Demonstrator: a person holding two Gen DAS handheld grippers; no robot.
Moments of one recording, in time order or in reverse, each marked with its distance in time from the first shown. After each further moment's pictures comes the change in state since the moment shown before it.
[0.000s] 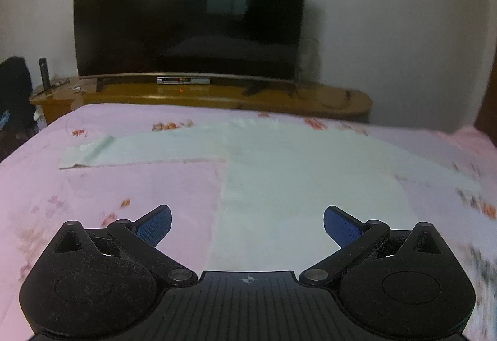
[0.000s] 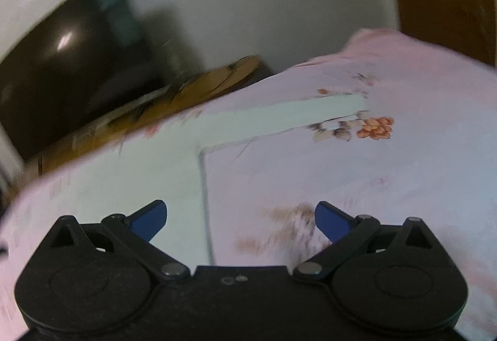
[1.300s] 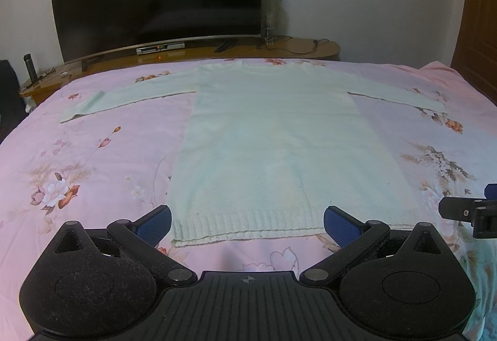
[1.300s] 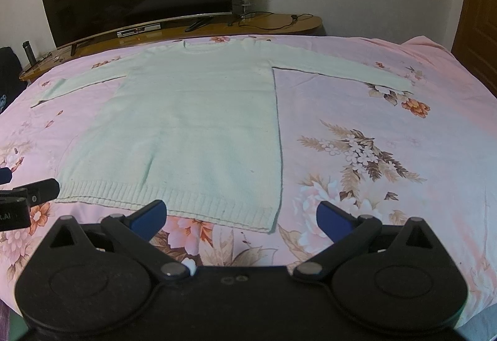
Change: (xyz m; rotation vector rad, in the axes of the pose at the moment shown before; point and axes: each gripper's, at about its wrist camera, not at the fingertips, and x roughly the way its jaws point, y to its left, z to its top) left arm -0.106 -0.055 -0.104 0.133 0.134 -0.029; right arm -0.069 0.112 -0.117 -0.411 0.232 0.001
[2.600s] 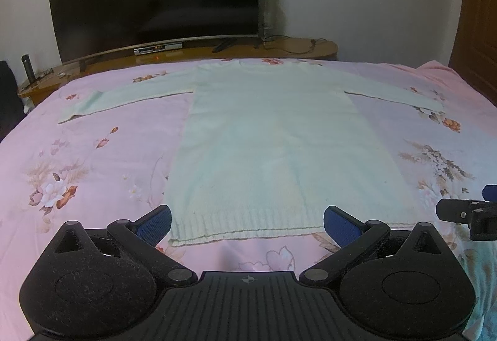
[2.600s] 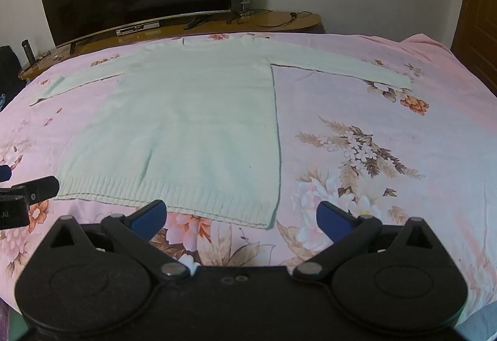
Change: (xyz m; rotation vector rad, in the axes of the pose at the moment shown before) left arm 0.003 -0.002 -0.003 0.004 -0.001 -0.006; right arm -0.001 -0.001 -0.002 0.001 0.007 -0.003
